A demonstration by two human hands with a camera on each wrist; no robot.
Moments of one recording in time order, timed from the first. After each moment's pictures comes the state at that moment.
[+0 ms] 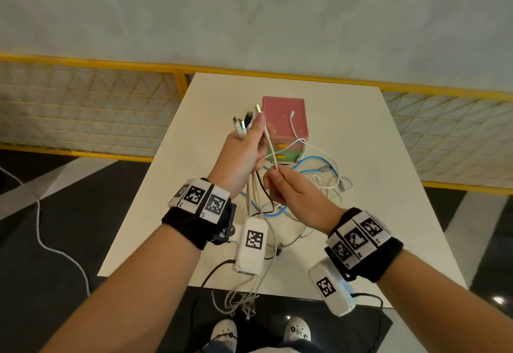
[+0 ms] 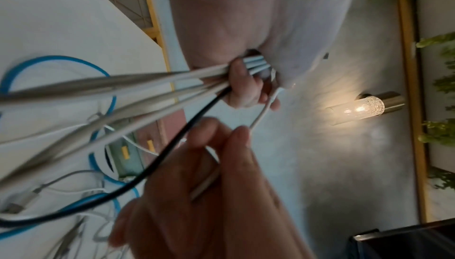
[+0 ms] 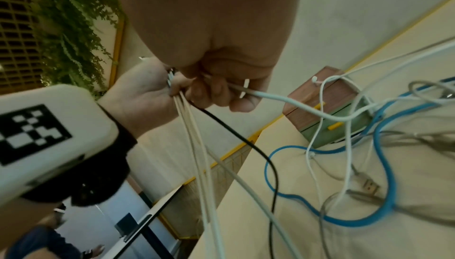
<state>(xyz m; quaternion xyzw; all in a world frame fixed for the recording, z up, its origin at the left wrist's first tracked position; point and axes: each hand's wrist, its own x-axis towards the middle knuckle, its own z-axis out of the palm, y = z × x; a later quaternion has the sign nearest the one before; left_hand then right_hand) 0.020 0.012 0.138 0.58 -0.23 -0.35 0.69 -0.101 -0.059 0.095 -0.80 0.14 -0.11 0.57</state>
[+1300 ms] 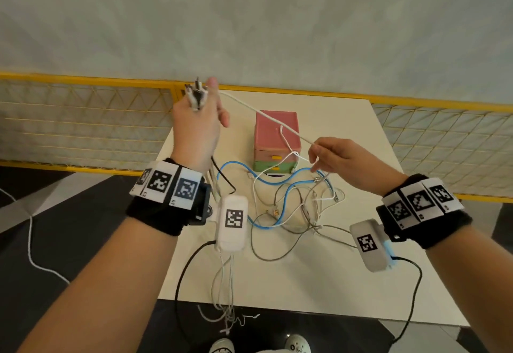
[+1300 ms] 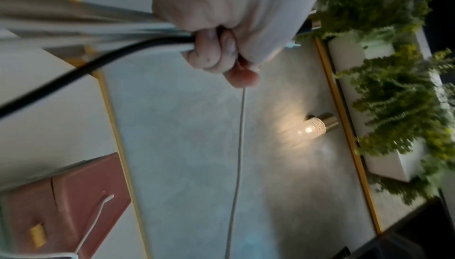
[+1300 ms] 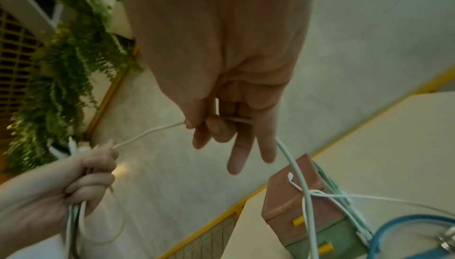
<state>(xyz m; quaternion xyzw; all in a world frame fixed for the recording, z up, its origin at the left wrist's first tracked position) 0.056 0.014 0.192 0.69 -0.21 -0.06 0.69 -0.135 -0.147 0.156 -0.88 0.18 -0.09 0.44</state>
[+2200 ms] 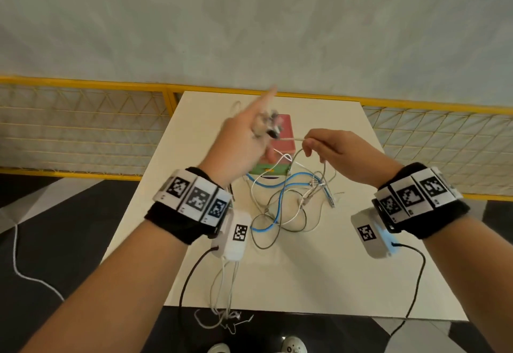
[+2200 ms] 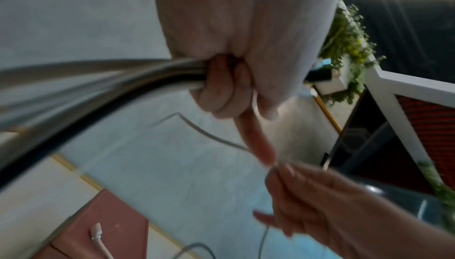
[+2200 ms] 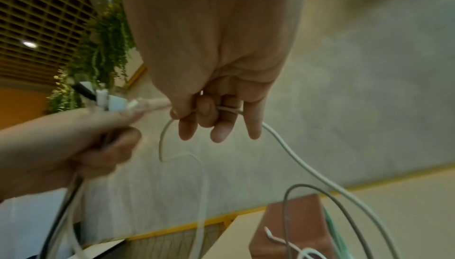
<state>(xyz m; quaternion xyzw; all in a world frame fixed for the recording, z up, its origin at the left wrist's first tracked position) 0.022 0.005 0.190 0.69 -0.47 -0.18 0.53 -0.130 -0.146 0.178 -0.95 0.15 -0.11 0.24</state>
